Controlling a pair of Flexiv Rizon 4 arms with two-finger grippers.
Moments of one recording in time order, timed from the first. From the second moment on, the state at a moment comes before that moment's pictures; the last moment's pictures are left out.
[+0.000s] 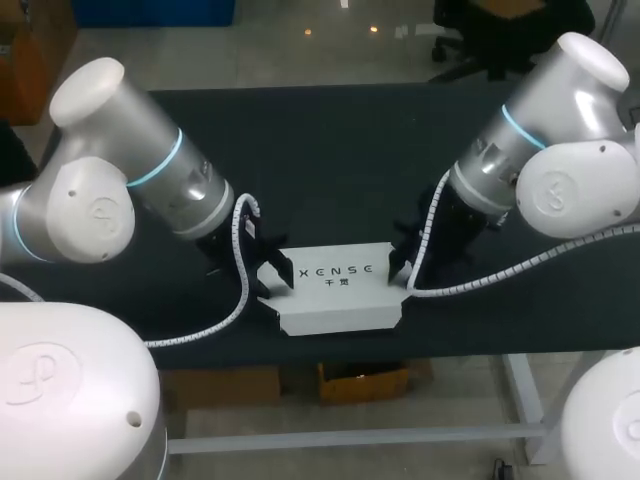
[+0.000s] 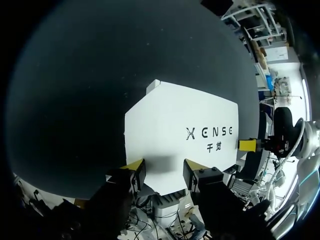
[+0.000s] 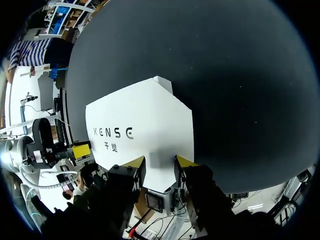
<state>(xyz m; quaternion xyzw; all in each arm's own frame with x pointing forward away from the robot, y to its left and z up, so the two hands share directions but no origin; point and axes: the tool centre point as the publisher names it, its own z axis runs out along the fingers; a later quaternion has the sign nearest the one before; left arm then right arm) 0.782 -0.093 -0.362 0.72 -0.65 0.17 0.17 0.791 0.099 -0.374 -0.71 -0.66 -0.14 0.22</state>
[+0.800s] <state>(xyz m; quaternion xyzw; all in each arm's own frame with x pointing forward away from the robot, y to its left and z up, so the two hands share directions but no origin) 0.782 -0.092 -0.367 0.71 -0.66 0.18 0.17 0.792 0.097 -0.382 -0.70 -0.66 -0.17 0.22</state>
